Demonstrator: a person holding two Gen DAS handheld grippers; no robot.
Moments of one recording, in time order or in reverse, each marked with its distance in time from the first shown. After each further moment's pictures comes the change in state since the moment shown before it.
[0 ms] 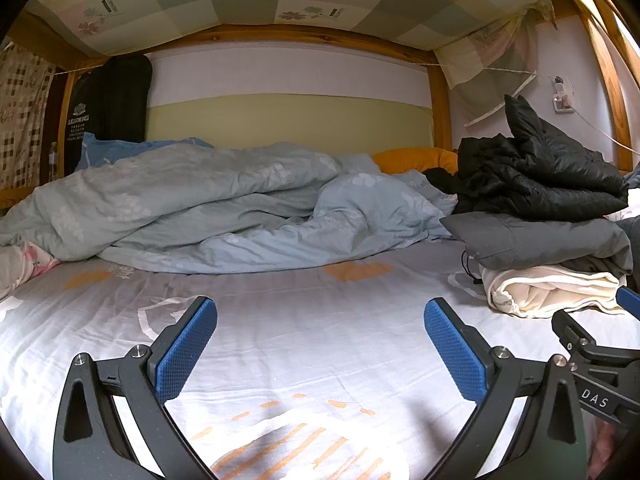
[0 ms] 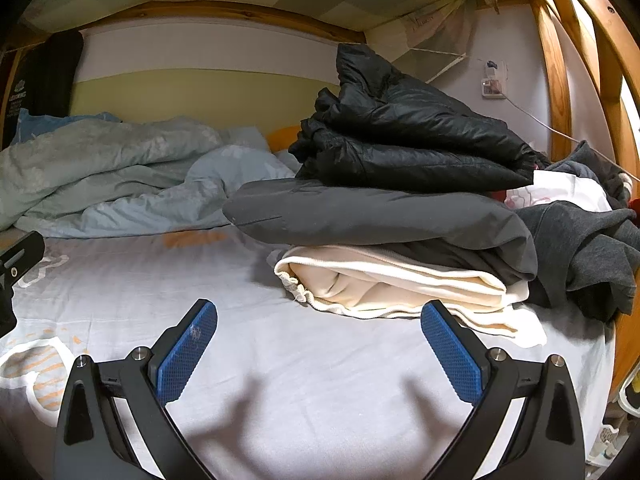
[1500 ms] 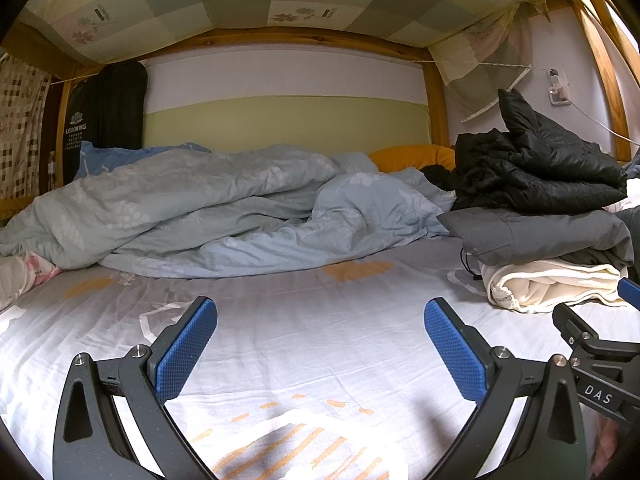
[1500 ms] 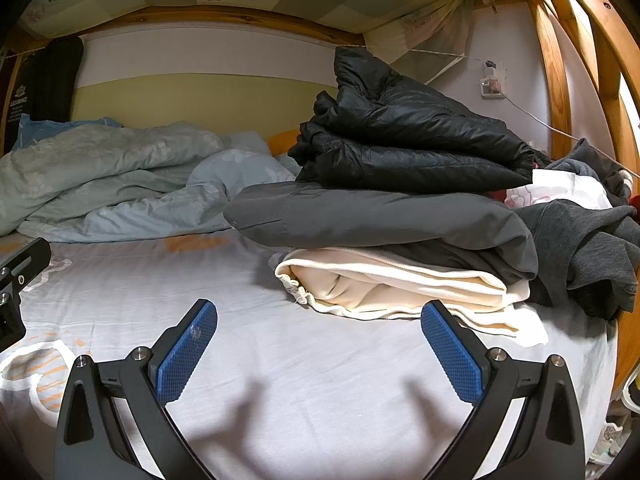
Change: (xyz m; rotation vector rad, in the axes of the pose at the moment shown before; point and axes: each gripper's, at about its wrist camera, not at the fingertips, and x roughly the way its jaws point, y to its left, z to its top) left arm -0.003 0.001 -0.001 0.030 -0.004 -0.011; right arm -0.004 0.000 -0.001 0.009 -0.010 0.003
